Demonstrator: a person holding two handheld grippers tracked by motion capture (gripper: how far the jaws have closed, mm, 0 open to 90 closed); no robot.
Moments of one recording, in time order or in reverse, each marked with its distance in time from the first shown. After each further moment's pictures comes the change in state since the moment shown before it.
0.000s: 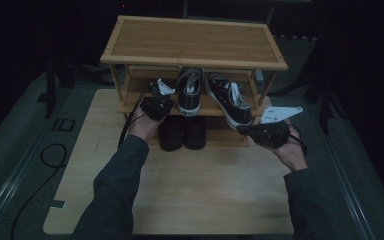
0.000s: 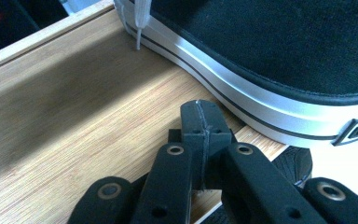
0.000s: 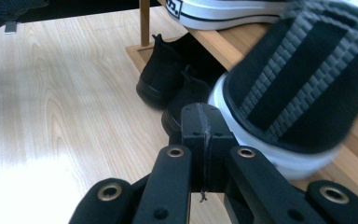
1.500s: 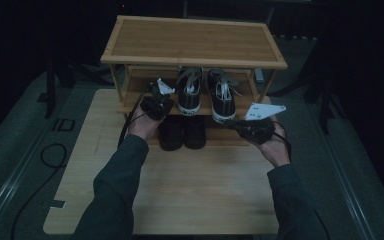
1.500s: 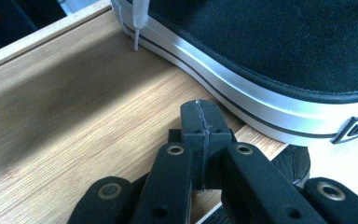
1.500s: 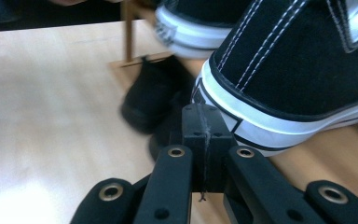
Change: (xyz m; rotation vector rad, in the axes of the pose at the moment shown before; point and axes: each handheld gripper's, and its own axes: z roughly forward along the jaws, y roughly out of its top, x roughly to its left) left arm 0.001 0.000 0.001 -0.005 -0.004 -0.001; right arm 0.006 0.020 0.037 -0.040 -0.085 -0.038
